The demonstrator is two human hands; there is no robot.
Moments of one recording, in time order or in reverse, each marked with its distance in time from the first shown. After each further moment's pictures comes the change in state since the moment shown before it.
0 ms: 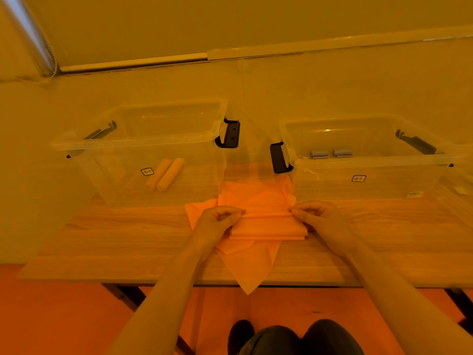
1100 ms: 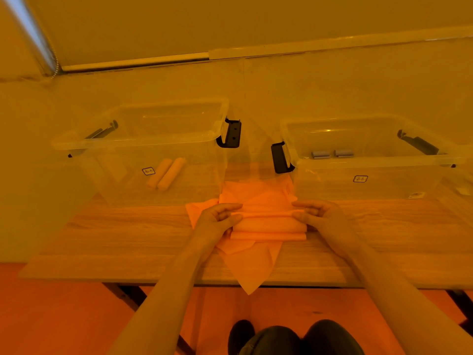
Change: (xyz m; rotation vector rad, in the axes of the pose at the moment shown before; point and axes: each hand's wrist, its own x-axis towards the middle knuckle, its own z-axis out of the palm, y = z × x) left_hand 0.004 -0.006 -0.003 -0.026 0.007 0.034; right_hand 0.005 0.009 -0.004 0.079 -0.010 -0.037
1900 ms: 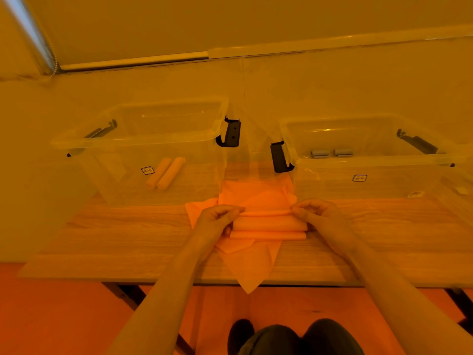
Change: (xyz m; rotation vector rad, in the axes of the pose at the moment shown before) left_hand -0.001 0.000 -0.001 0.017 0.013 0.009; right_hand -0.003 -0.004 0.002 -0.049 -0.018 -0.004
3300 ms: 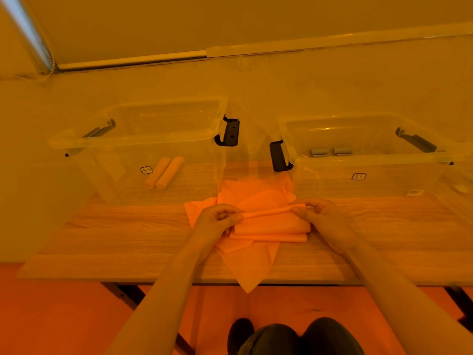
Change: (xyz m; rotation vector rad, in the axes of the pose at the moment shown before) left_hand -0.001 0.002 0.001 0.035 -0.031 -0.018; right_hand 0.000 -0.002 -0.001 0.047 -0.027 0.008
